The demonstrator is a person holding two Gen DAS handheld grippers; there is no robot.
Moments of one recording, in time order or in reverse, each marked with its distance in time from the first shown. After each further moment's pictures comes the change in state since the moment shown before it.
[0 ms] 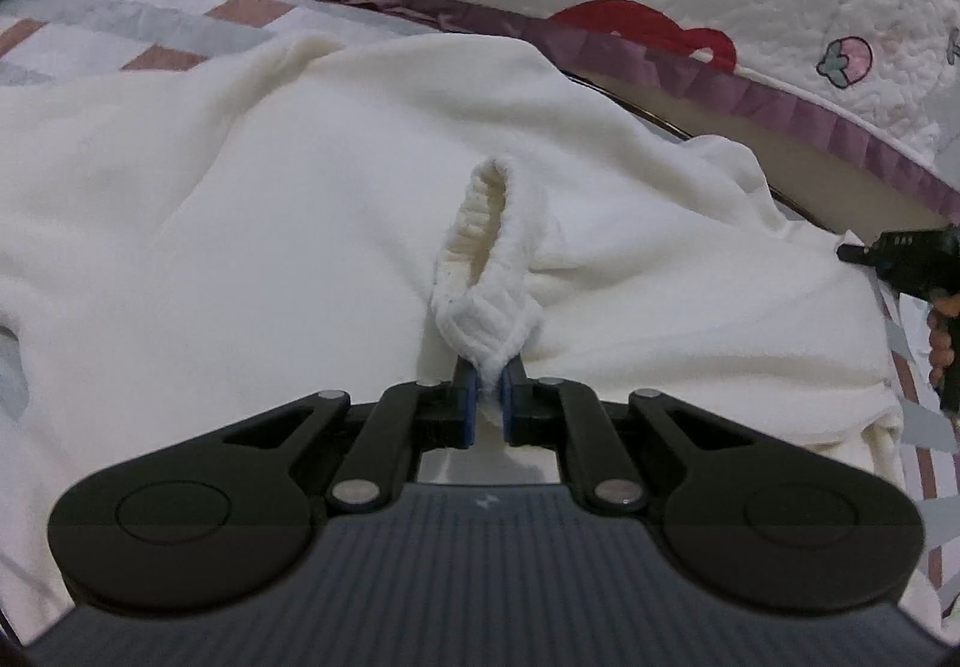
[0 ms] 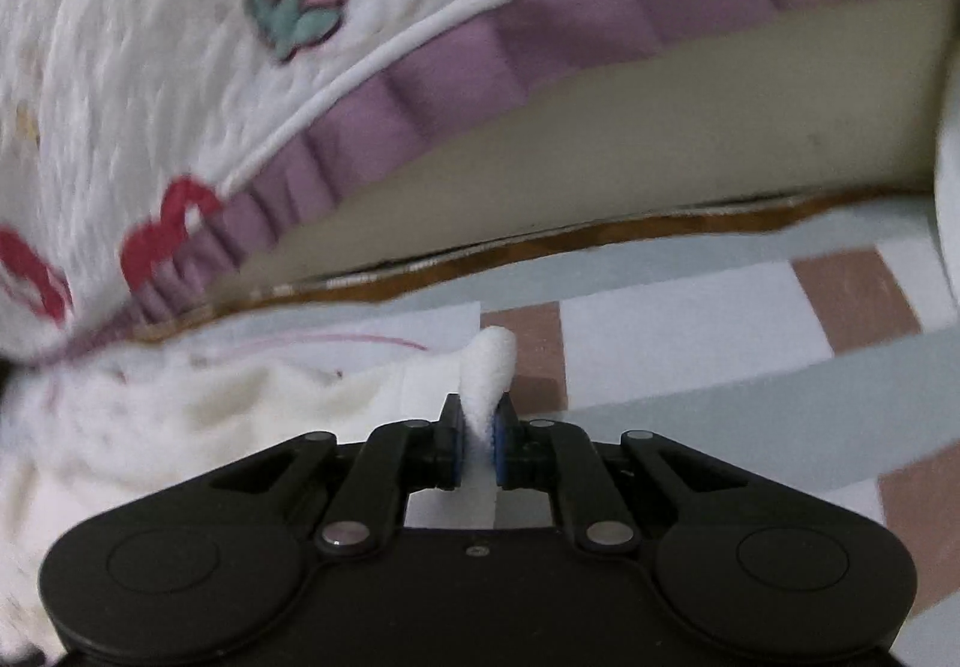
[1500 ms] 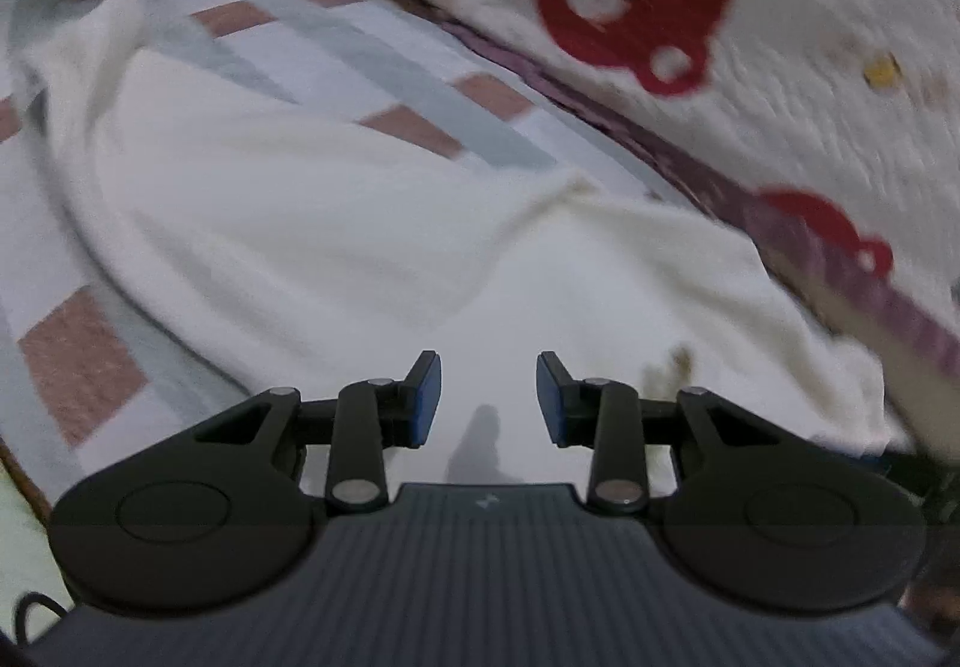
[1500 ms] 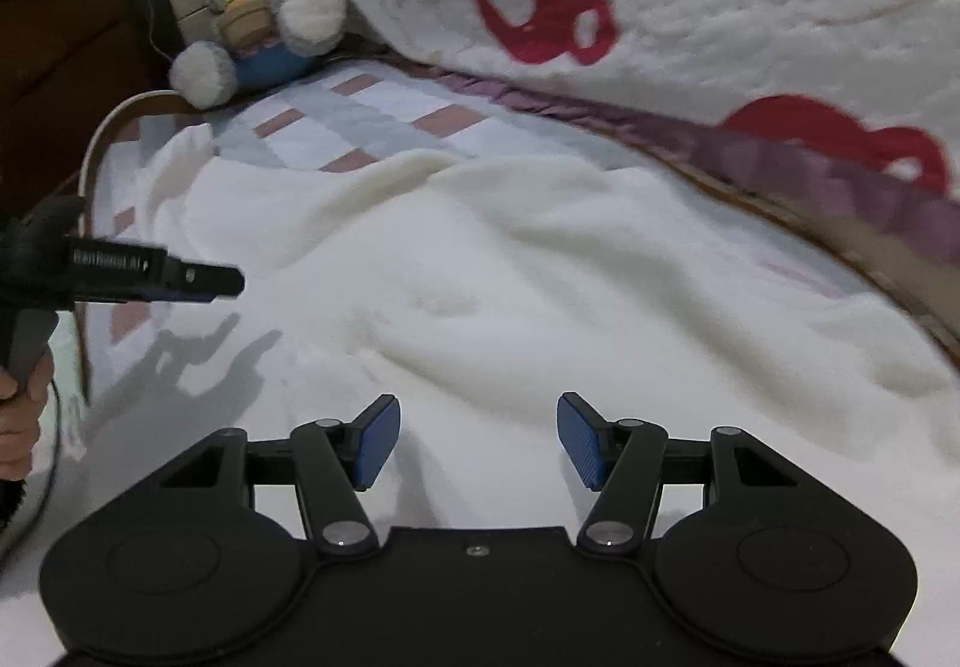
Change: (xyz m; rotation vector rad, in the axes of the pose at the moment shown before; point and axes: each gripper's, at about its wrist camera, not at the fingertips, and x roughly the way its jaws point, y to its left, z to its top) left arm -0.052 0.095 0.037 -0.338 -0.162 0.229; right arm -0.023 0.274 -0.111 -0.692 0.213 0.454
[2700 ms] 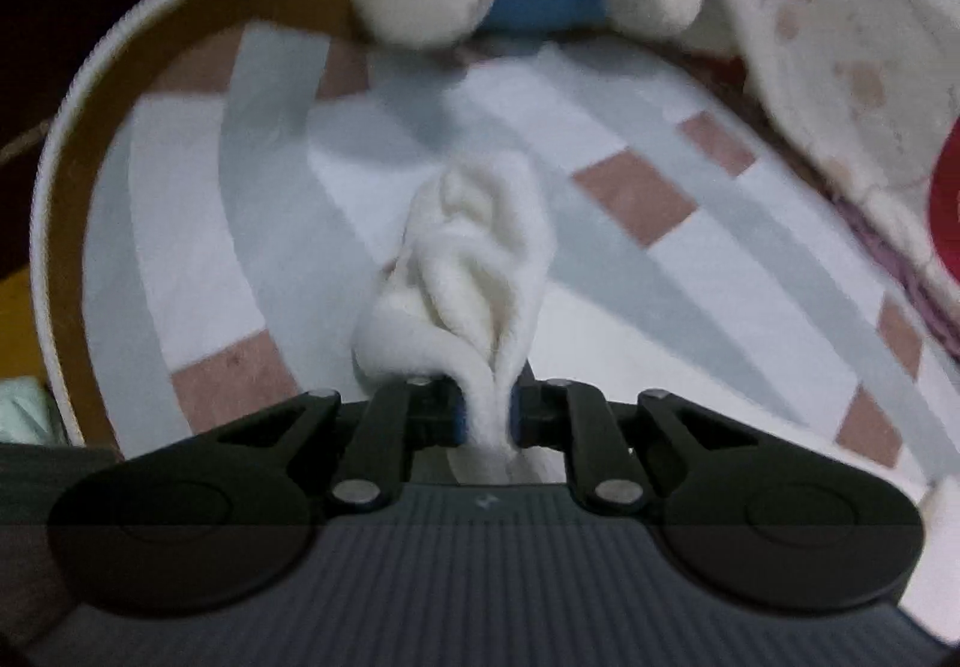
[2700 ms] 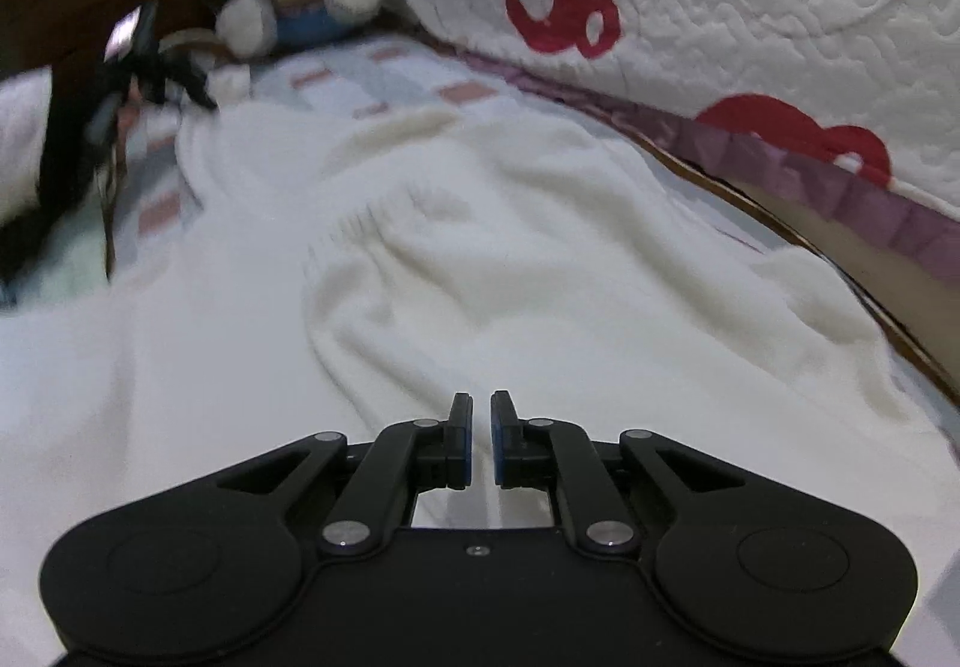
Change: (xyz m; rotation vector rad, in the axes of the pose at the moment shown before) left arm 0.030 0.210 0.164 -0.081 -0.096 0.360; right arm -0.067 -0.013 -0.065 -0.156 0.012 -0.066
